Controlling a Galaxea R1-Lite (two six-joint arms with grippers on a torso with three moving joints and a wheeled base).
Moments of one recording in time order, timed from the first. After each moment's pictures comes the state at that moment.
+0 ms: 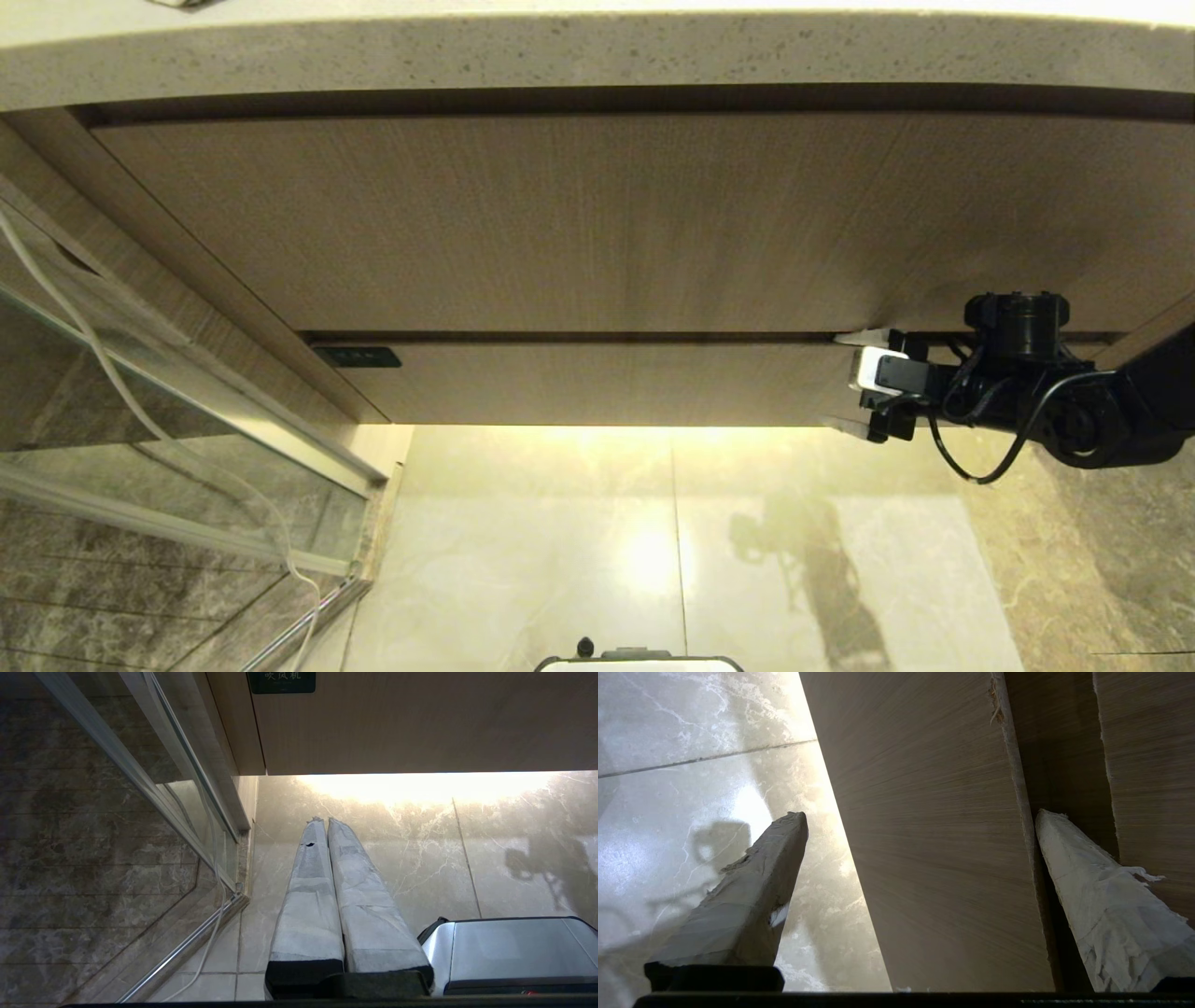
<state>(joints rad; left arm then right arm) 0.00 0.00 0.00 0.00 0.00 0.00 0.01 2.04 -0.94 -0.65 0.50 -1.26</state>
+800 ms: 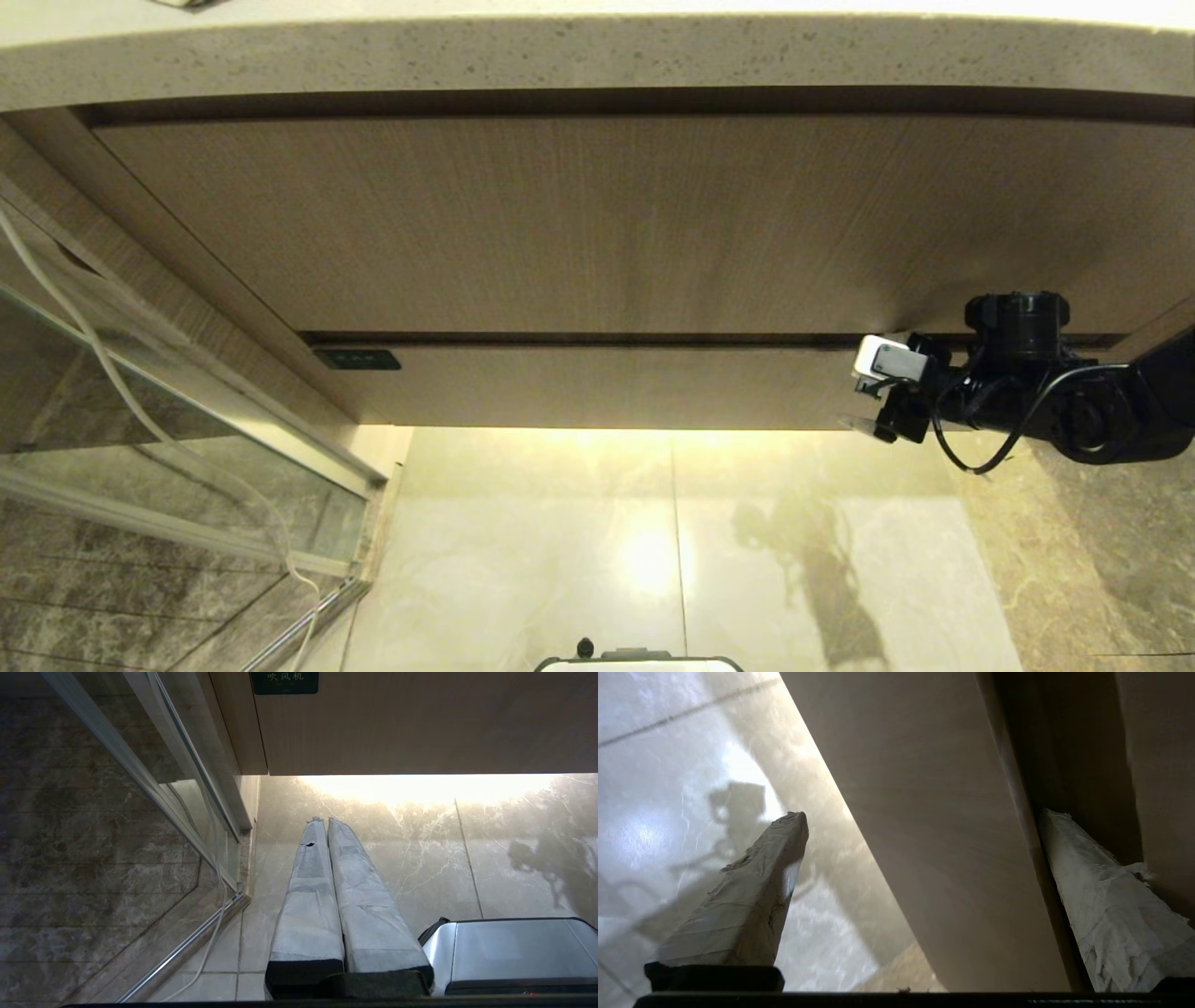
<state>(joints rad) 0.00 0.00 0.00 0.00 0.00 0.00 -0.01 2.05 -0.94 -0.52 0.28 -1.13</state>
